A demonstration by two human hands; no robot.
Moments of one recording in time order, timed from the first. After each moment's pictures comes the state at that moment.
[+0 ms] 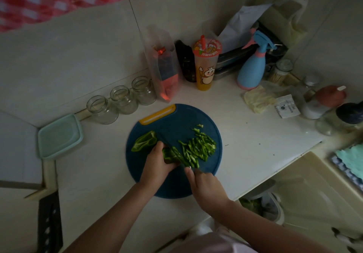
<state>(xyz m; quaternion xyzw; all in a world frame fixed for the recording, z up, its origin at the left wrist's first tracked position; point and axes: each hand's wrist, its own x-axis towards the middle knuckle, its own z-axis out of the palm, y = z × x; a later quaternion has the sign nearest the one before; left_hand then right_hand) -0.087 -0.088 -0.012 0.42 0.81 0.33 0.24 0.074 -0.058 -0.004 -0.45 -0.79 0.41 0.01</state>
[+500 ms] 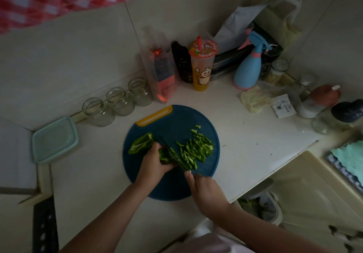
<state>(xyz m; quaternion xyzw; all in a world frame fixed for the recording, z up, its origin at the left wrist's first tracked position) -0.097 -0.086 -0.017 0.40 0.80 0.33 0.30 0.079 -0.060 -0.008 -0.44 -0.78 0.43 0.00</state>
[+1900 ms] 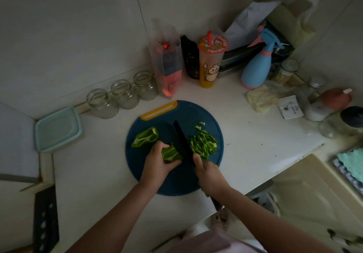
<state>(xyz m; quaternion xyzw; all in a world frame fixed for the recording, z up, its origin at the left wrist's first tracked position) -0.090 -0.097 -0.032 0.42 0.81 0.35 0.22 0.066 -0.030 -0.002 -0.51 -0.67 0.54 -0.01</state>
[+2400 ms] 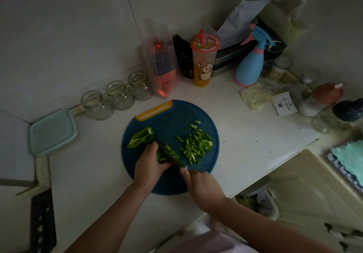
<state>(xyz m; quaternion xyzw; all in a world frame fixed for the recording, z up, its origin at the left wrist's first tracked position) -0.093 -0.100 -0.030 0.44 0.83 0.28 0.16 0.075 -0.058 -0.001 -0.42 -0.81 0.41 -0.03</state>
